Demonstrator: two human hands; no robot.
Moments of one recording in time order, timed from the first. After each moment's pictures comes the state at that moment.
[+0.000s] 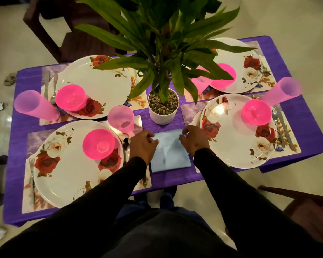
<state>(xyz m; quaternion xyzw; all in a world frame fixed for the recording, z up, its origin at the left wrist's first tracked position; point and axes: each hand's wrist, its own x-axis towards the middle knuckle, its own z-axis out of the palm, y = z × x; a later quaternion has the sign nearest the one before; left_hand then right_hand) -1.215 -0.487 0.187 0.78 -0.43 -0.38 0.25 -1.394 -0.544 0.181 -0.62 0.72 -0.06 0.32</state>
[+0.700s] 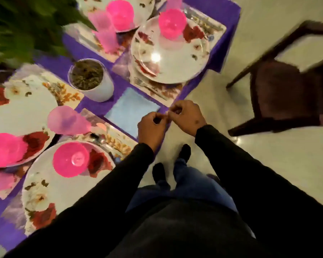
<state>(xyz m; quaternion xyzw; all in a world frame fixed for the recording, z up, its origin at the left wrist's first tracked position) -1.266 -0.411 0.200 0.55 -0.63 -0.53 0.13 -1.400 -0.366 0.204 -0.40 0.82 -0.27 0.32</state>
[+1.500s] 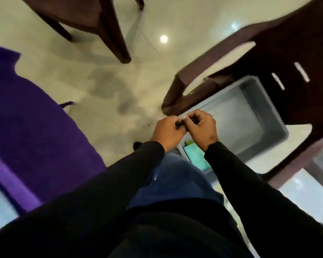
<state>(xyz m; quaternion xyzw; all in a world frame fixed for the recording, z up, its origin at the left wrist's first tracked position) -1.337 -0.039 0.109 0.00 -0.83 -0.38 -0.42 -1.290 0.084 0.084 0.32 0.81 -0.49 0.10</state>
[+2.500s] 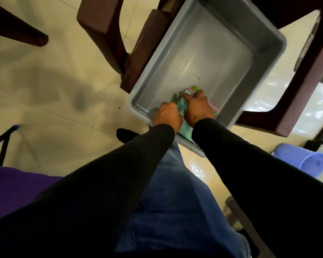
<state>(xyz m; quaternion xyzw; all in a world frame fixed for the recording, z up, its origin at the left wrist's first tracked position) -1.249 0.041 -0.082 -0.26 -0.82 -0.07 -0.50 -1.182 0.128 -0.072 0.43 0.80 -0.23 0.36</state>
